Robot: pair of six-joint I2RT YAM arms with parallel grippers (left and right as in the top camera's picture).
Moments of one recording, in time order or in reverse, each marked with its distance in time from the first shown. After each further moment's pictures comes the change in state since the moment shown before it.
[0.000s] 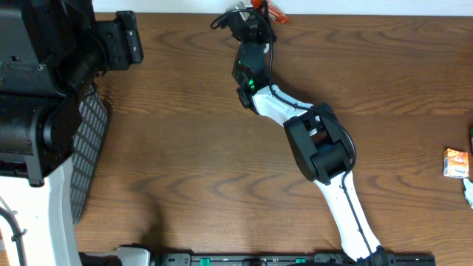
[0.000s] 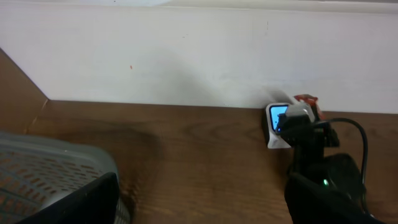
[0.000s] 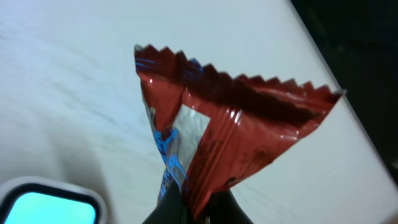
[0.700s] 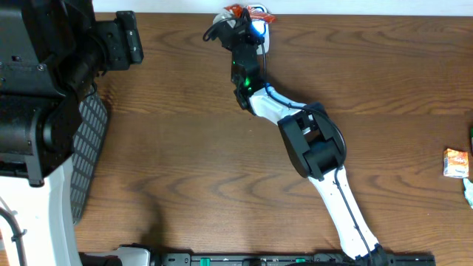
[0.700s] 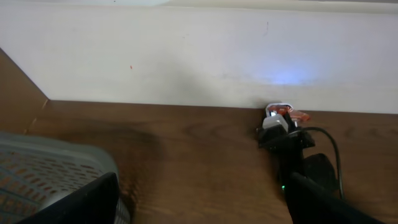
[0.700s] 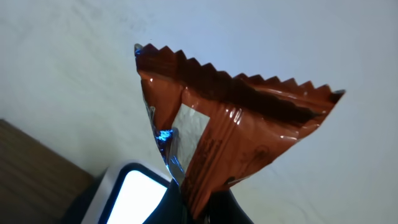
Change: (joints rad) left arm 0.000 0.000 0.000 0.000 0.000 0.000; right arm 0.003 0.106 0.054 -0.064 -0.184 0.025
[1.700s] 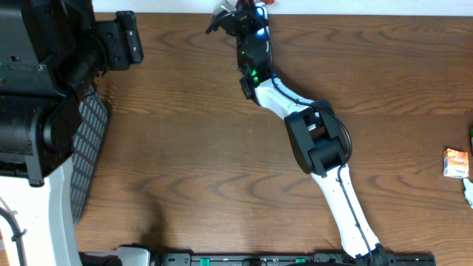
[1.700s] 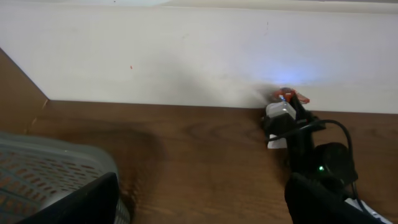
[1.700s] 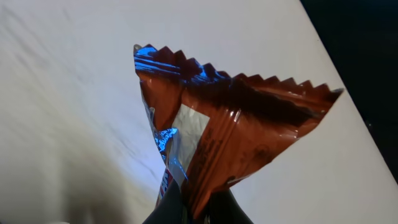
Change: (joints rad) left arm 0.000 0.000 0.000 0.000 0.000 0.000; right arm -0.048 0.014 0.106 0.047 -0.143 -0.139
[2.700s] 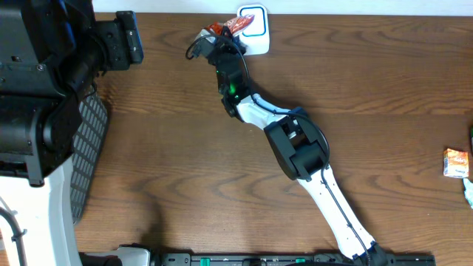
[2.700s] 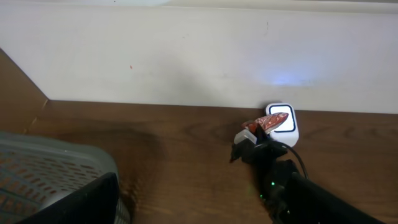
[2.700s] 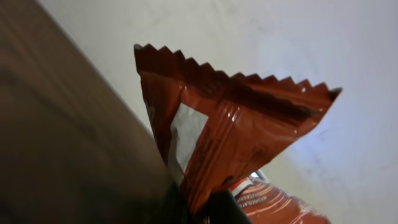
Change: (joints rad) left arm 0.000 0.000 0.000 0.000 0.000 0.000; right arm 0.112 0.111 0.021 -0.212 0.110 0.090
